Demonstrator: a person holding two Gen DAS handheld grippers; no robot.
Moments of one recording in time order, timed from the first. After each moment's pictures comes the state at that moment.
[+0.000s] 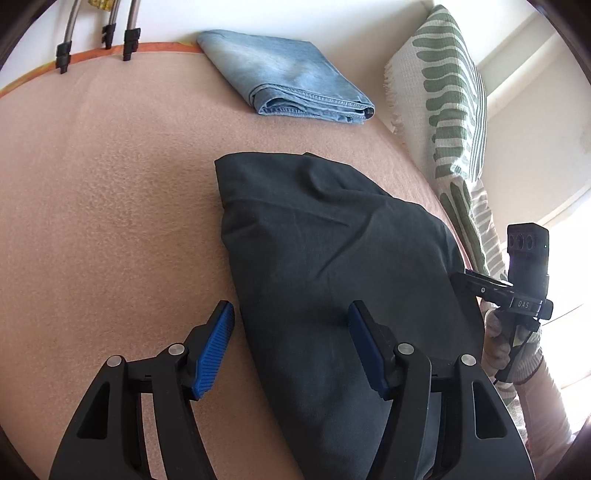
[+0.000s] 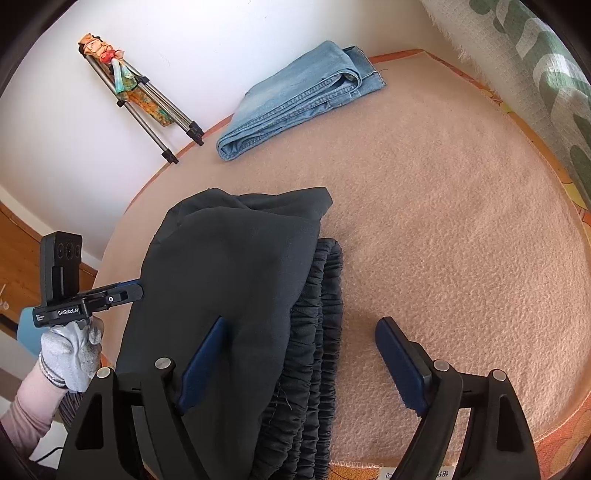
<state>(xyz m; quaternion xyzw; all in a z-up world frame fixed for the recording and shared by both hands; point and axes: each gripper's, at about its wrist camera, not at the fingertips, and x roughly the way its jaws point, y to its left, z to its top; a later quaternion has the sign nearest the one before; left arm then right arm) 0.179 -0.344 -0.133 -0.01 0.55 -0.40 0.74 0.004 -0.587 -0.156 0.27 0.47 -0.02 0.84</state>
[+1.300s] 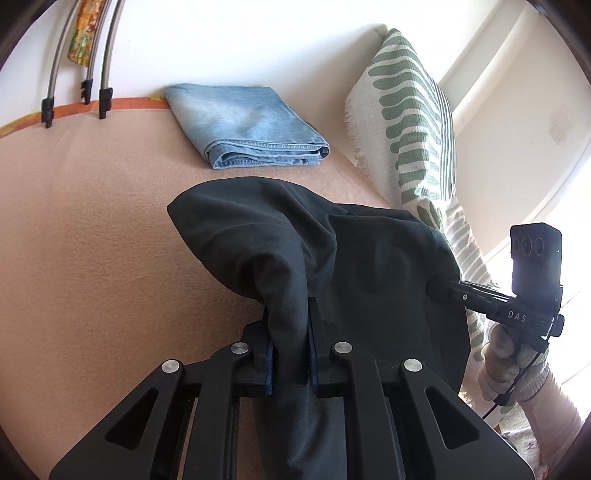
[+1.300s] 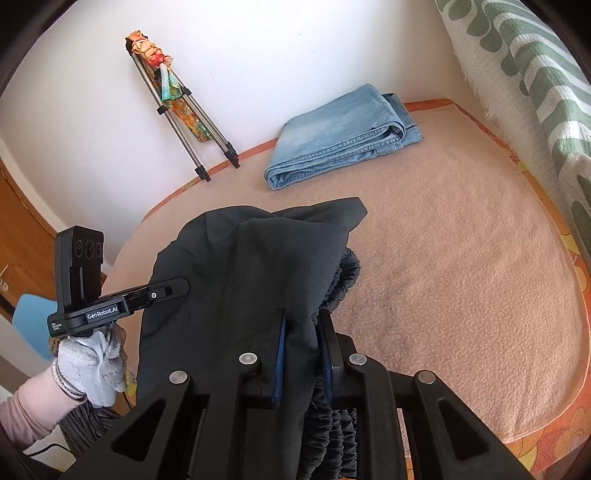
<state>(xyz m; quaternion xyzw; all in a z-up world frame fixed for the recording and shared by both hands) 0.155 -0.350 -0.093 -0.03 0.46 -0.44 0.77 -0.001 -0.544 -0.106 0.23 0.41 -0.01 0.88</state>
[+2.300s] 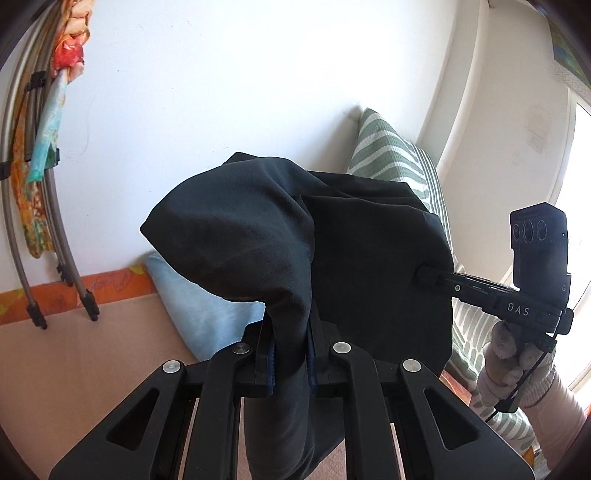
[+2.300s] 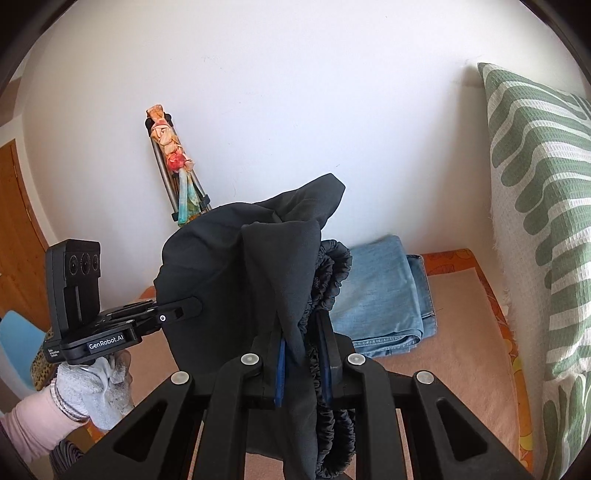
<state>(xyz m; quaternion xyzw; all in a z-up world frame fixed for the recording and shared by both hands) 0.288 -0.413 0.031 0.00 0.32 -0.46 0.83 0.120 -0.585 0.034 0.15 0.29 -0.03 0.94</state>
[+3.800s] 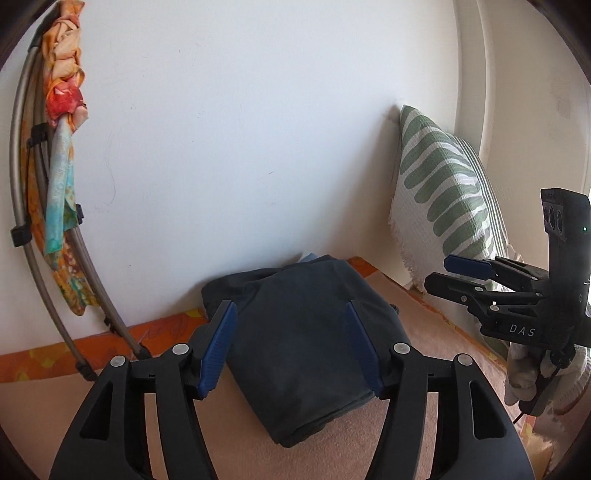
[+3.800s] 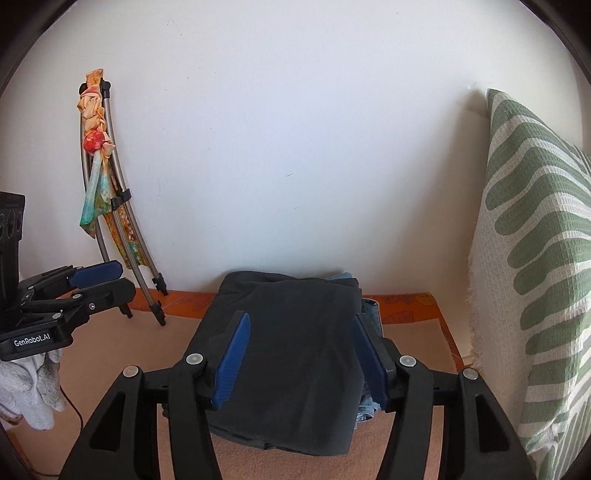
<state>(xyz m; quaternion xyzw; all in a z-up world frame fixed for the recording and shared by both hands) 0.314 -0.413 0.038 0.07 0.26 -0.39 0.88 0.198 -0.607 0.004 0.05 0.28 -0.14 0.95</state>
